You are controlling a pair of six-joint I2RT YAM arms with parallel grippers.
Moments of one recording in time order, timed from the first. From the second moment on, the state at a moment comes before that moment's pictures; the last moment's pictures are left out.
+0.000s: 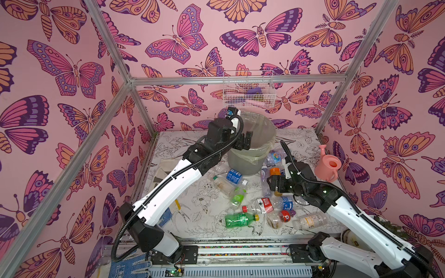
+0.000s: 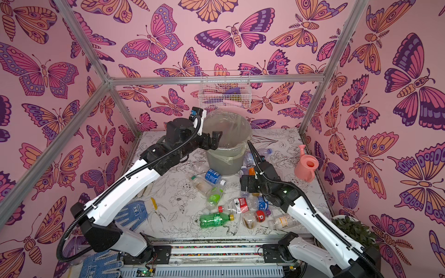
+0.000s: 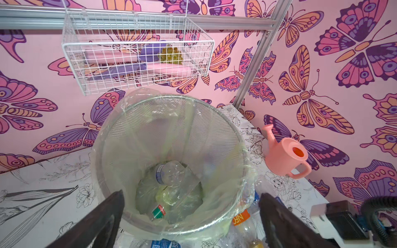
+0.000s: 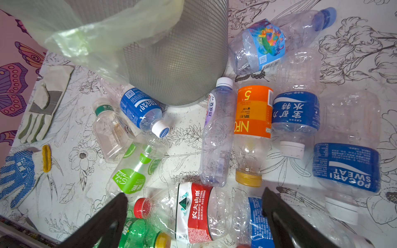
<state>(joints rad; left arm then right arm) -0.73 1.50 1.66 -0.47 -0.17 -0.22 0.58 1.00 0.89 -0.67 0.10 0.52</state>
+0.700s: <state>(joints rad) -0.73 1.29 1.26 -0.43 -0.28 -0.33 0.47 1.05 0.84 -0.77 0.14 0.78</state>
